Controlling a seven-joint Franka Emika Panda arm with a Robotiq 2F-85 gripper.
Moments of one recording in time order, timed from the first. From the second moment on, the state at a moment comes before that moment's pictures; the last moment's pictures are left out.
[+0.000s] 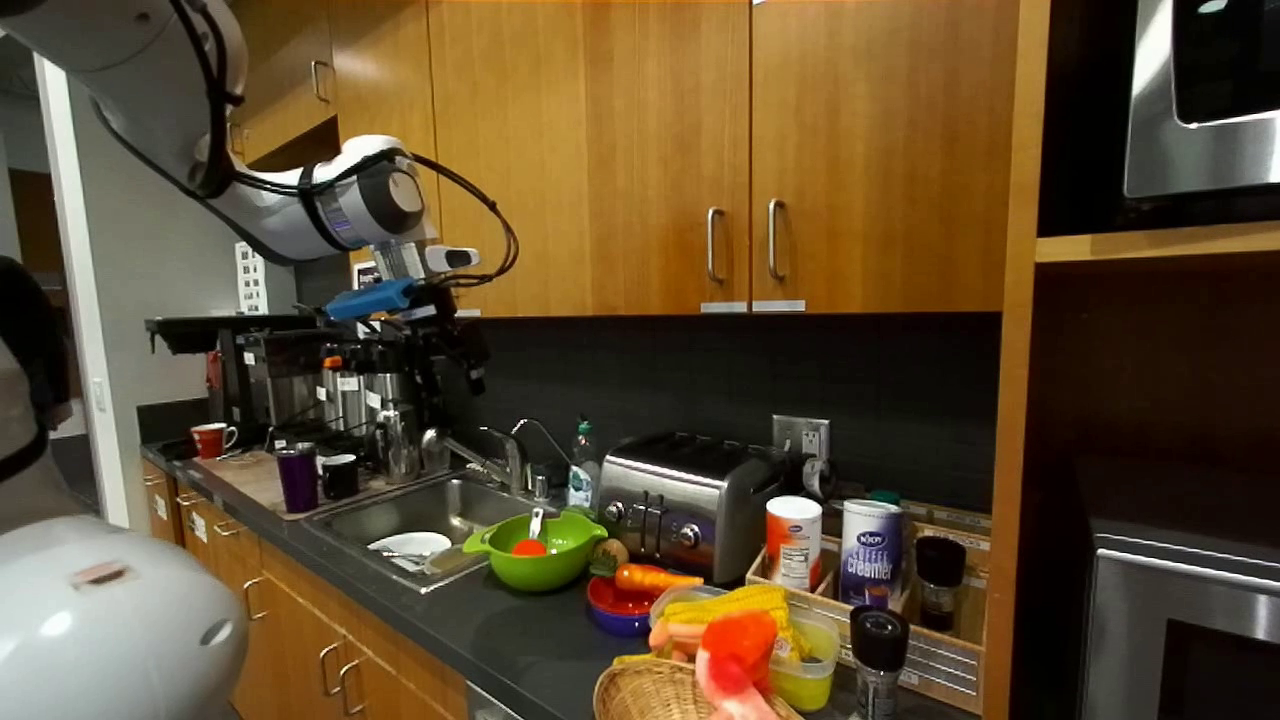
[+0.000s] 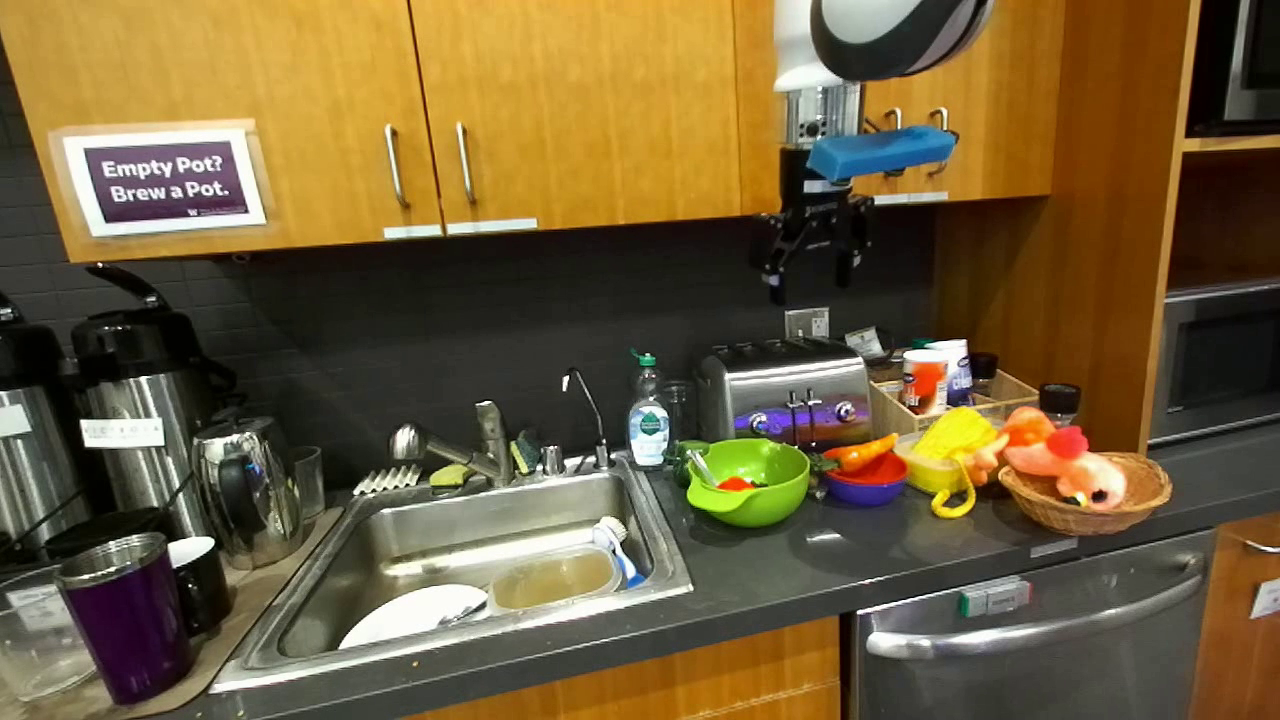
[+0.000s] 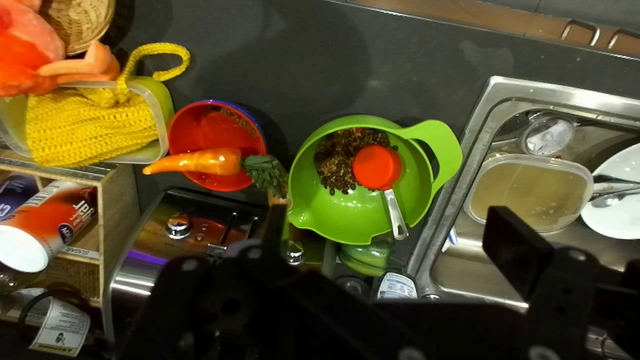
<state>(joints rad) 0.03 -0.35 0.36 -2.21 -0.09 2.06 0.46</state>
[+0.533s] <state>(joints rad) 0.05 -0.34 0.35 -2.26 -0.24 2.13 0.48</state>
